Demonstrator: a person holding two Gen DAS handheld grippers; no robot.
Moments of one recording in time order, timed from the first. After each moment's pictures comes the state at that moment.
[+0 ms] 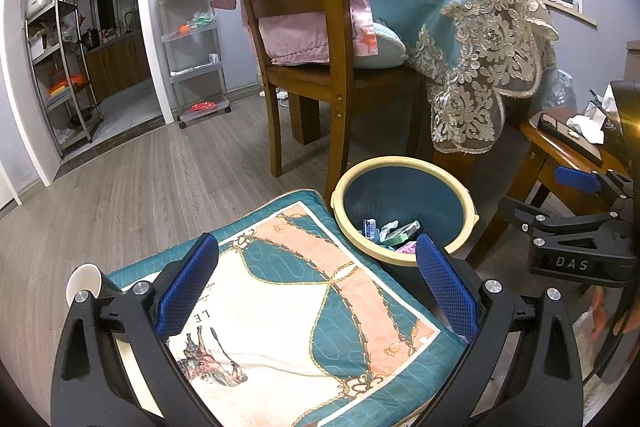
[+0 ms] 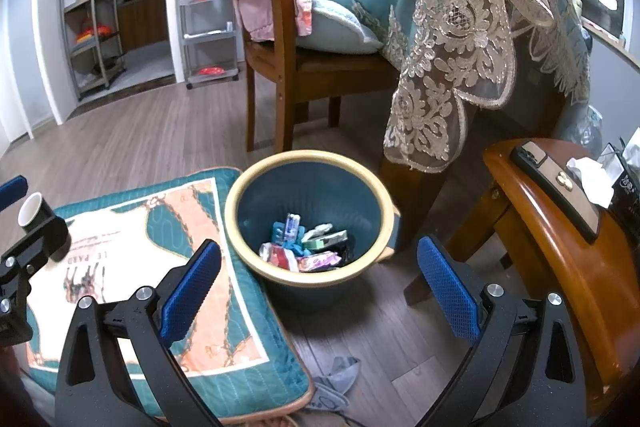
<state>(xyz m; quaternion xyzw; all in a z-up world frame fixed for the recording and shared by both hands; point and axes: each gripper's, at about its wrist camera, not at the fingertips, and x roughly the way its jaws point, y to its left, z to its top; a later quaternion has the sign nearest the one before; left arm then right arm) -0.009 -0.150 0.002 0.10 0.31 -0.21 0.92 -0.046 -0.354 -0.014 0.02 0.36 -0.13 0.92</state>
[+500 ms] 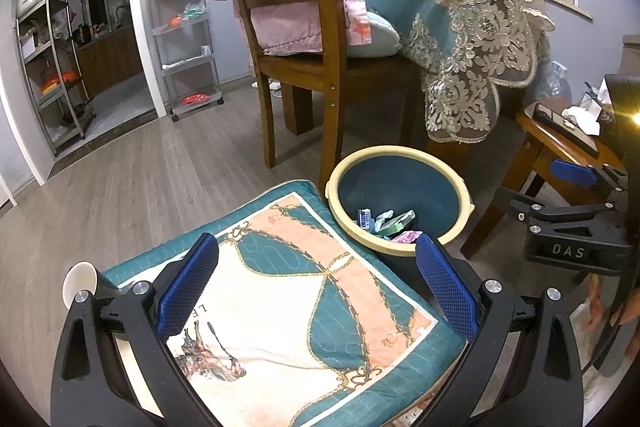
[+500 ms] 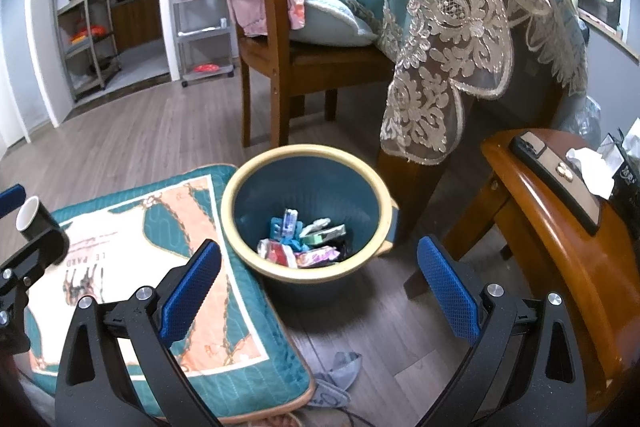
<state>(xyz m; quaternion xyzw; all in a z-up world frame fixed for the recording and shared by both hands) -0.006 -0.147 -0.001 0.11 0.32 -0.22 0.91 -0.041 -0.359 -0.019 0.04 0.37 -0.14 0.92</state>
